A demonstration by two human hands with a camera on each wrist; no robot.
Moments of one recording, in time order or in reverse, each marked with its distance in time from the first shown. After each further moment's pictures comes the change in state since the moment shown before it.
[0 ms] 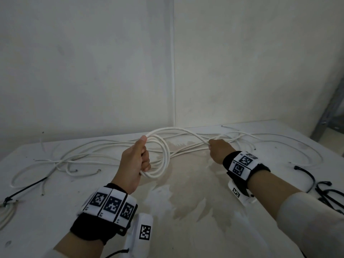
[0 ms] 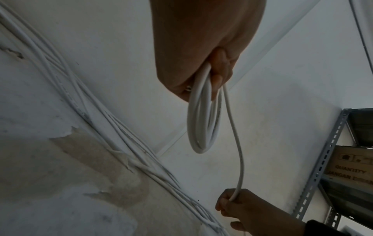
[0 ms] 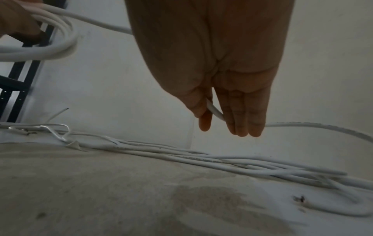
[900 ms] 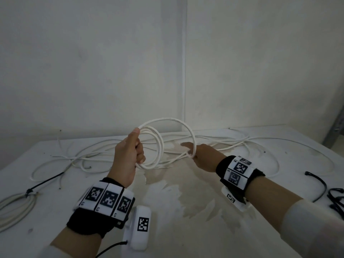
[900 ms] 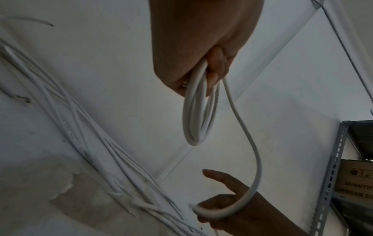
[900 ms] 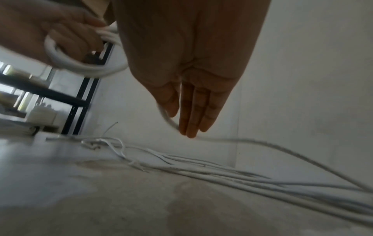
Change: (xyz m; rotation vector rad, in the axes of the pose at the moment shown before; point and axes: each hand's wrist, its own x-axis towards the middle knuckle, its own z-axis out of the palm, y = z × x) left_hand -0.004 0.025 -0.026 -0.074 0.124 0.114; right_hand -0.030 -0.062 -0.002 0.090 -0.050 -0.460
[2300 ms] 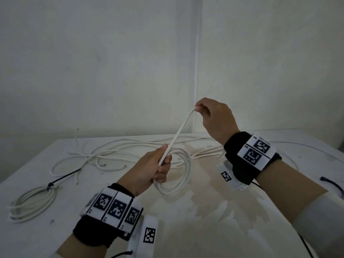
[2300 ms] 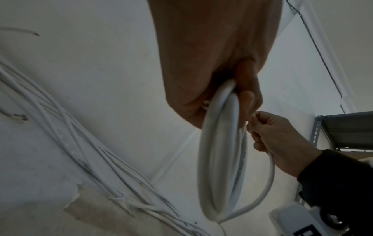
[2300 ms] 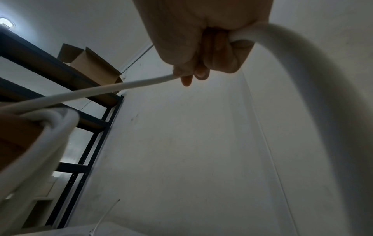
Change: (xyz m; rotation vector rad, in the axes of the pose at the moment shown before) left_hand -0.029 0.009 -0.012 0.267 -0.478 -0.255; right_hand 0.010 -0.053 -0.068 0.206 0.817 -0.151
